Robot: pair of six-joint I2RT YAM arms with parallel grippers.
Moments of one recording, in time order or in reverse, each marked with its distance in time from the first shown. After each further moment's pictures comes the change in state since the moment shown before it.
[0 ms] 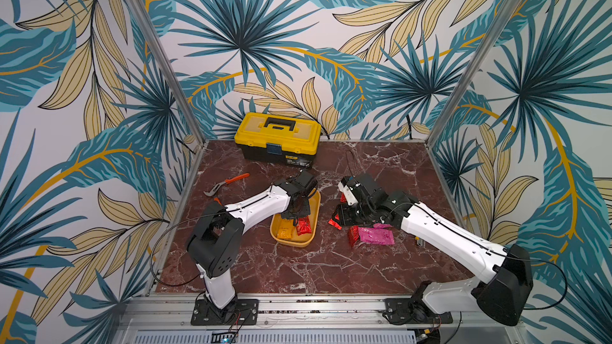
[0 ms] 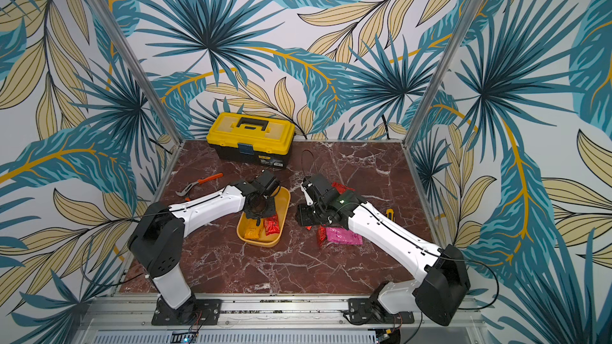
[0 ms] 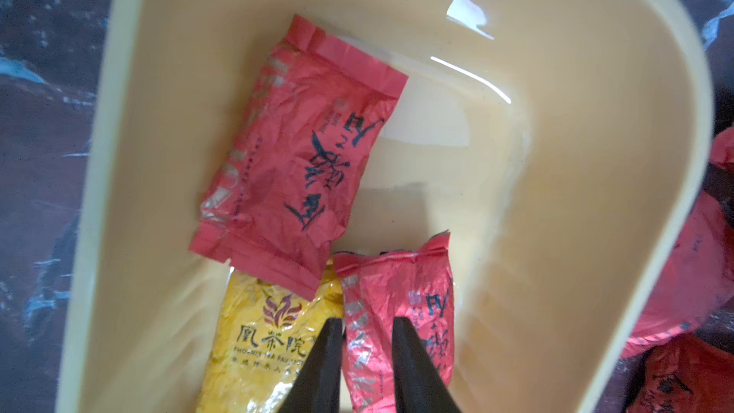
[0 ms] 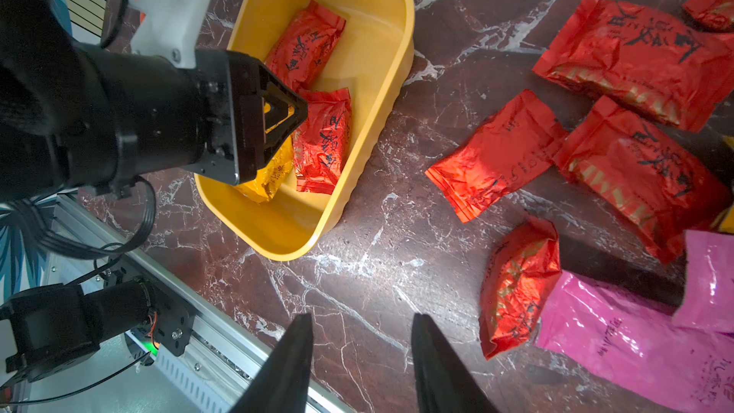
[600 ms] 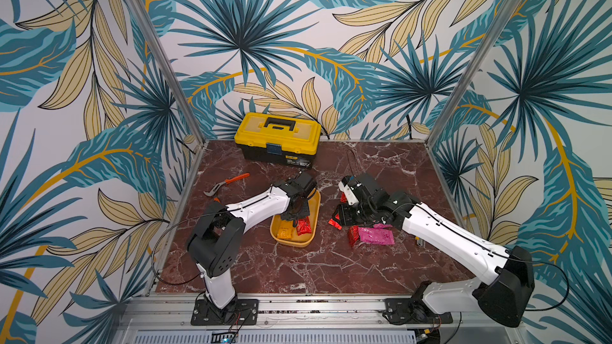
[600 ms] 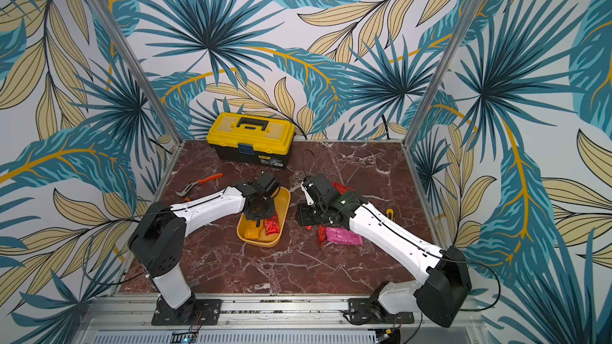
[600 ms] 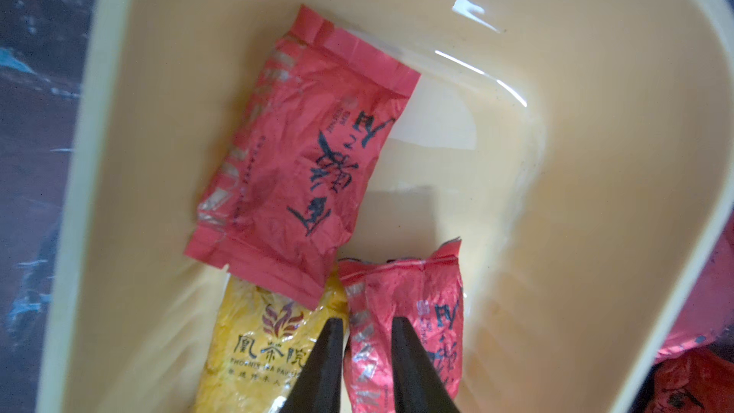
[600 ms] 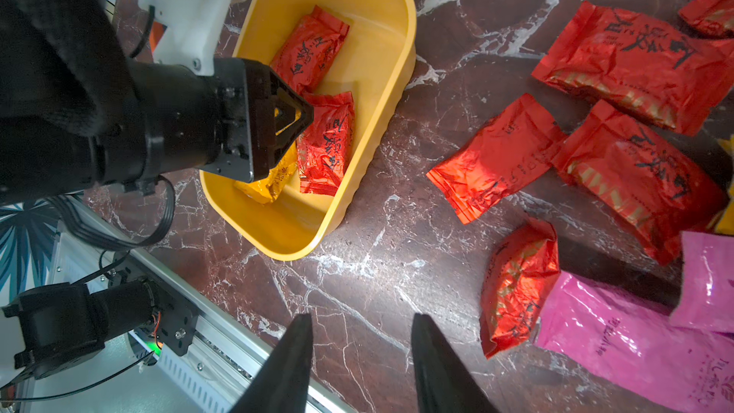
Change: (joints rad) left arm 0.005 0.004 -0.020 0.027 0.000 -0.013; right arm 0.000 -0.013 0.000 0.002 0.000 0.000
